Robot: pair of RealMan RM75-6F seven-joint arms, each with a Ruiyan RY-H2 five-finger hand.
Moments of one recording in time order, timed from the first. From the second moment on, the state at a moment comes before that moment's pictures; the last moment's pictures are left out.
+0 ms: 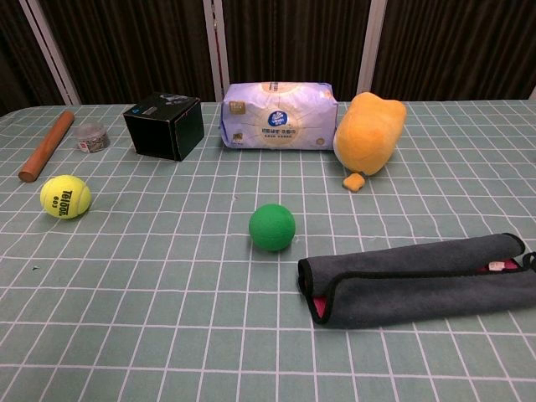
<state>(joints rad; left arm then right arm) -0.06 -1.24 0.11 -1.50 1.66 1.55 0.26 0.08 -1.05 -0.02 -1.68 -1.60 1.44 -0.08</state>
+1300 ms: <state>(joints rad) -0.33 -1.53 -0.07 -1.08 1.50 1.16 0.10 0.11 -1.06 -0.01 -1.67 -1.57 1.39 -0.05</state>
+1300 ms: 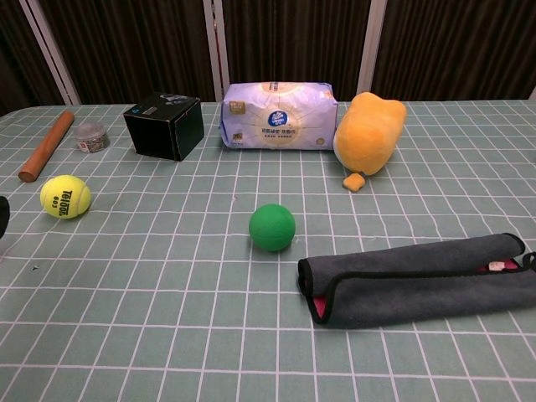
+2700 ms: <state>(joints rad) -0.57 -1.69 -0.06 -0.80 1.54 0.99 -0.04 0.11 -1.06 0.00 -1.63 -1.60 1.43 0.01</state>
